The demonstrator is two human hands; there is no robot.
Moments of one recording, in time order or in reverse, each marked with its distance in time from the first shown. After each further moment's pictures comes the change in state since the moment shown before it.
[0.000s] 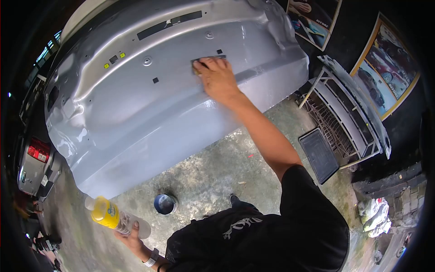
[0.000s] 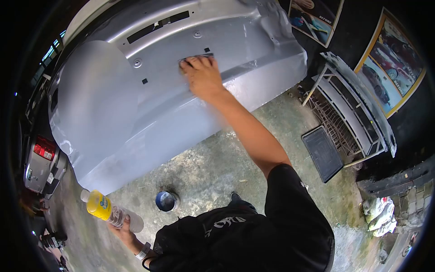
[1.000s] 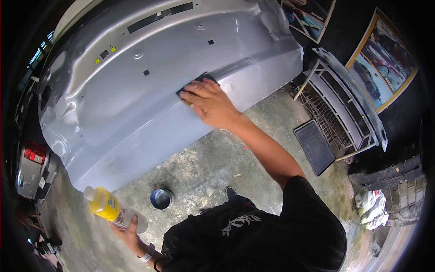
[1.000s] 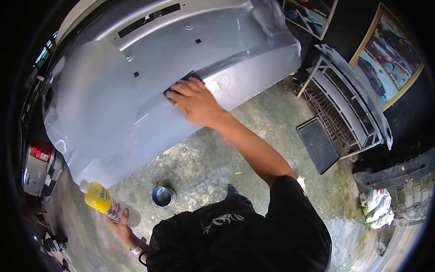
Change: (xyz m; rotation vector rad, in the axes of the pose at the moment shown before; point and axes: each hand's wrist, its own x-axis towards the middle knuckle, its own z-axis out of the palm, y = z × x) left_hand 0.006 0.002 0.005 0.084 -0.100 -0.043; right_hand -0.073 -0.038 -0.041 0.221 -0.206 -0.097
